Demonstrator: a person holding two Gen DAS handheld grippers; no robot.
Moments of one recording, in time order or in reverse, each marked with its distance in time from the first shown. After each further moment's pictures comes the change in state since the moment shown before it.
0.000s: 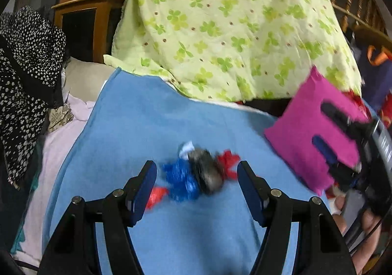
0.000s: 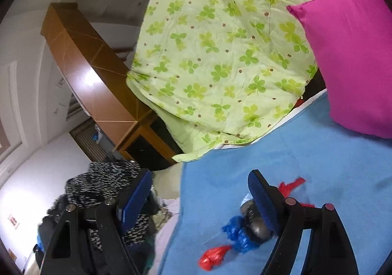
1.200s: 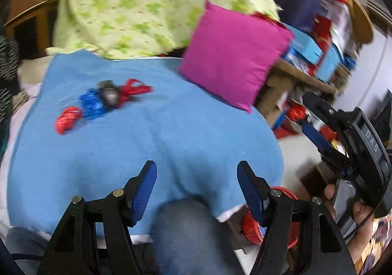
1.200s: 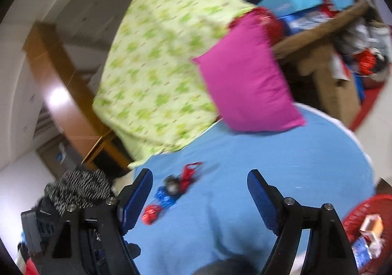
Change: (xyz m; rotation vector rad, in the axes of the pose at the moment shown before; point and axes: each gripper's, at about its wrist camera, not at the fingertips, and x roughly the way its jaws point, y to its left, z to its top) left arm -0.128 -0.164 -0.199 0.232 0.151 -0.209; right arm -0.316 -0.079 -0.073 0.027 -0.128 -0.249
